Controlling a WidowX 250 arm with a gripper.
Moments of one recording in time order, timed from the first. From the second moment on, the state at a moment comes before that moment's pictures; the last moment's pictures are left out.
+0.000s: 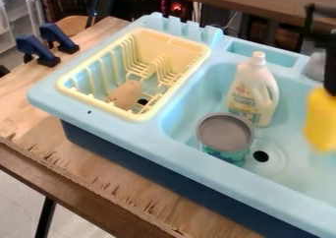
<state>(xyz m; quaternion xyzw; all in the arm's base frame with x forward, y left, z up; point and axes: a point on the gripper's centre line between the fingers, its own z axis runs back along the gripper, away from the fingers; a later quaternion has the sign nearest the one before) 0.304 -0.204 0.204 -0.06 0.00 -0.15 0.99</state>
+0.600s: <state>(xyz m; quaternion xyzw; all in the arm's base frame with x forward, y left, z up) 0.304 -0.104 0.247 -0.02 -0.03 -0.09 0.99</state>
